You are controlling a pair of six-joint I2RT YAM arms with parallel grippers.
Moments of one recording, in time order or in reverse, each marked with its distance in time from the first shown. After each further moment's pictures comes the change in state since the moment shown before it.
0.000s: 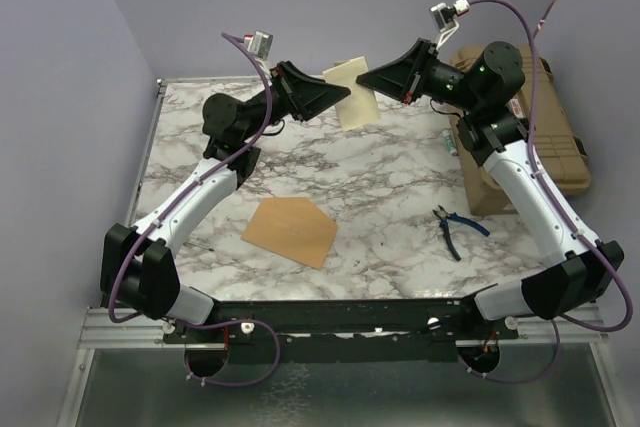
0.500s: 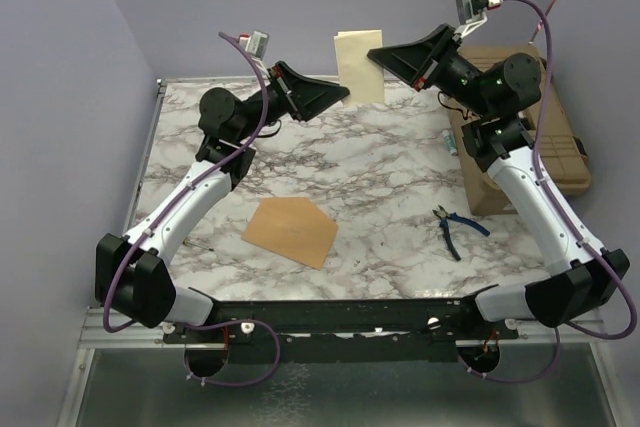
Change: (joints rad) left arm 0.016 -0.050 0.014 -0.189 -0.029 0.140; right arm 0.000 -0.050 -0.029 0.206 0.172 0.207
